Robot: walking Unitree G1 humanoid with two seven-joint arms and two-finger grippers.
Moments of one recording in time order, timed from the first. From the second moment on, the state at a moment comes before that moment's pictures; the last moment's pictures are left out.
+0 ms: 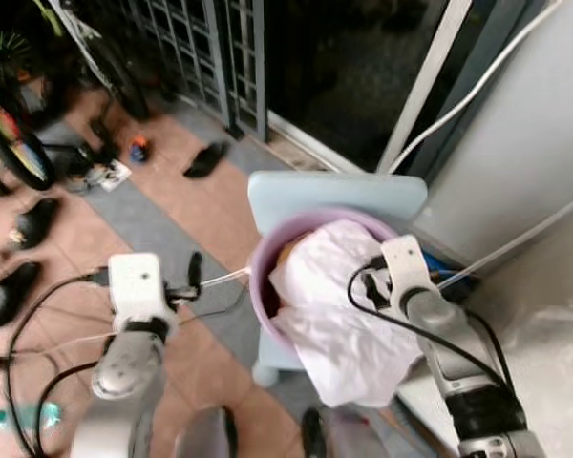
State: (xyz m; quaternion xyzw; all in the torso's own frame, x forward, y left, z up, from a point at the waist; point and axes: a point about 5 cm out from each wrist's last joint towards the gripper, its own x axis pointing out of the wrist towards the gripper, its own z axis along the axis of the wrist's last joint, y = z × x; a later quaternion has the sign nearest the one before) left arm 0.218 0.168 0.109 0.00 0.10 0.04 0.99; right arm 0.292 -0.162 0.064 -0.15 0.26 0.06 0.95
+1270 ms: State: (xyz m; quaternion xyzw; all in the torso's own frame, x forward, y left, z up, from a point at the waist) left arm 0.174 0.155 0.115 -0.02 0.18 0.06 0.98; right arm 0.325 -0.110 0.023 -0.15 0.27 0.07 0.95
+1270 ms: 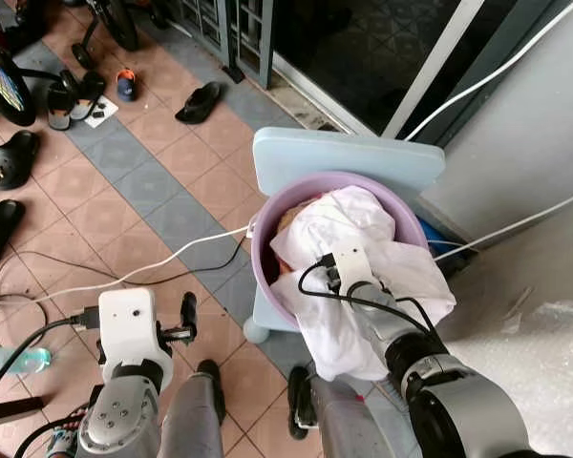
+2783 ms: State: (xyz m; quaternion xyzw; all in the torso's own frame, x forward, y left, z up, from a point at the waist) left arm 0.290 0.141 0.116 0.06 0.03 0.01 1.00; right arm 0.271 -0.153 0.153 -0.07 -0.11 0.04 0.99
